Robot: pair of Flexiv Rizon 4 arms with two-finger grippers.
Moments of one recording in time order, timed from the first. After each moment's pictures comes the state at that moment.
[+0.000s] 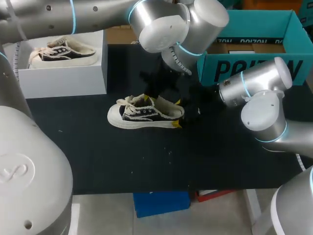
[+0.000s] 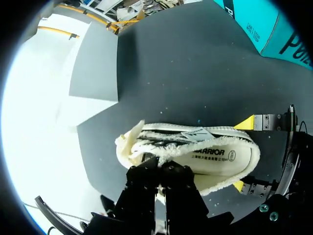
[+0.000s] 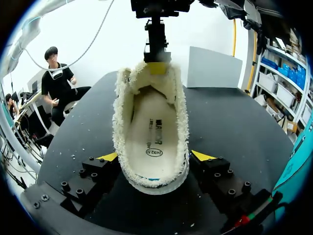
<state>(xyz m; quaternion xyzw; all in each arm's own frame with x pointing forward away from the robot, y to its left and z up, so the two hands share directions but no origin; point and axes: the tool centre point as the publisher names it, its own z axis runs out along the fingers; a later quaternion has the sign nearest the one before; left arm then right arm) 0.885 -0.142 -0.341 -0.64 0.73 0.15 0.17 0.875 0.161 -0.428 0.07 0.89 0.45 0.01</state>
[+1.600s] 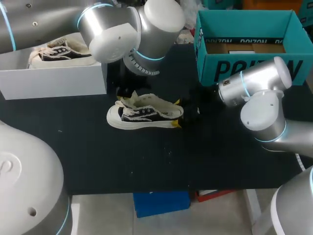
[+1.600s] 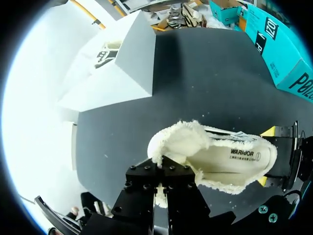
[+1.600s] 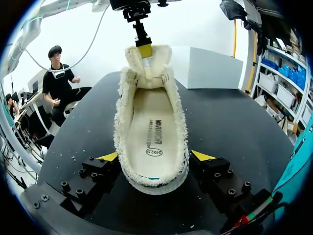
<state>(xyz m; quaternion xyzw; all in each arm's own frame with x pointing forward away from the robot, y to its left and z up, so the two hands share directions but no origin) 0.867 -0.058 -0.327 -0.71 0.67 0.07 0.19 0.875 0.163 -0.427 0.07 0.89 0.45 0.01</state>
